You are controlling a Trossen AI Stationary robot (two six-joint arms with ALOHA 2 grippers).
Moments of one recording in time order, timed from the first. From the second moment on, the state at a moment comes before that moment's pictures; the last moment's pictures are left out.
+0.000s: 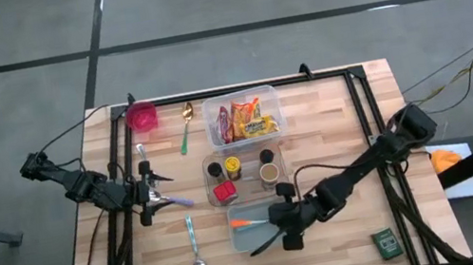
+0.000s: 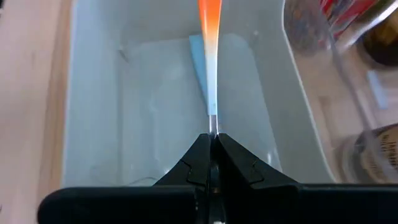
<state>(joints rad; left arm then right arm) -0.50 0.15 0.19 -0.56 -0.49 0.08 0.47 1.81 1.13 -0.26 0.31 0.48</state>
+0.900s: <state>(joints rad) -0.50 0.15 0.19 -0.56 -0.49 0.08 0.46 1.83 1.13 -0.25 0.29 0.50</state>
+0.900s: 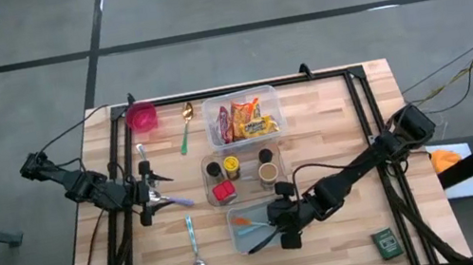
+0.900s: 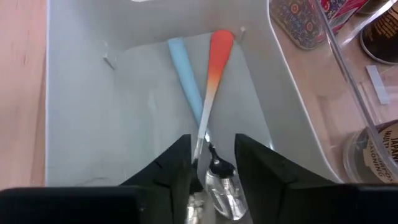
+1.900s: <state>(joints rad) -0.50 0.15 0.19 -0.56 -0.49 0.08 0.50 1.65 1.02 0.07 0.39 0.30</state>
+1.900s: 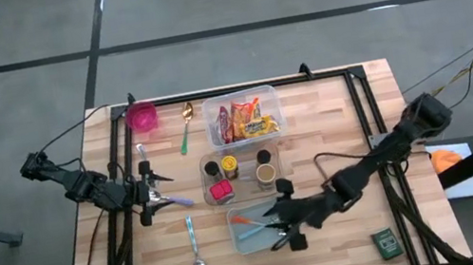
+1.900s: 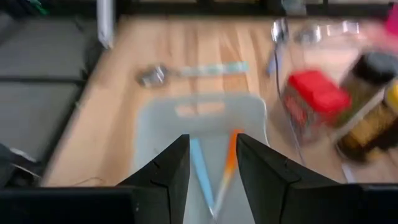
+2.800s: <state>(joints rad) -0.50 0.15 0.19 -0.55 -0.49 0.08 0.49 0.87 0.24 0.61 0.43 0.02</state>
